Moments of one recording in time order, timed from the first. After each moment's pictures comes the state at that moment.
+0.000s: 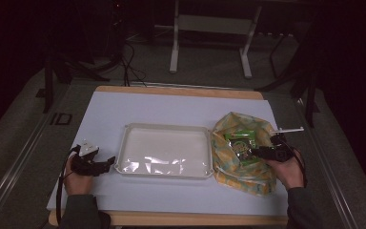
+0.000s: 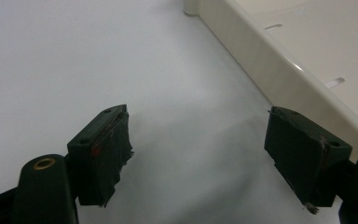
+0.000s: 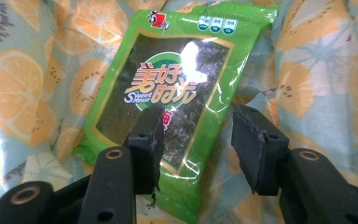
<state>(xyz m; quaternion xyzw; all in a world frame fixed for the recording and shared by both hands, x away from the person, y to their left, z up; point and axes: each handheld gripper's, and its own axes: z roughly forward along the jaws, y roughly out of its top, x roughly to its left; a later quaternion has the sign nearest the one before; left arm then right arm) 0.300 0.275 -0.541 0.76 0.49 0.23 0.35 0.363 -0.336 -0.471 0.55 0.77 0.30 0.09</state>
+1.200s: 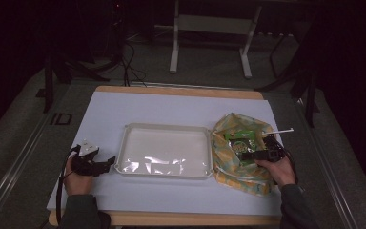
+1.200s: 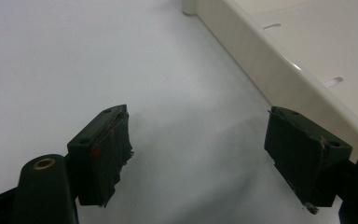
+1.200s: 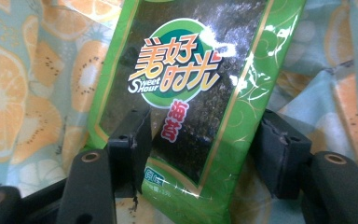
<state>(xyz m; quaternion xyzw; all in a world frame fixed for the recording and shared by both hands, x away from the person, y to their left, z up) 0.300 0.275 -0.541 0.76 0.49 0.23 0.35 0.381 -0.332 -0.505 0.57 0.76 0.31 -0.01</state>
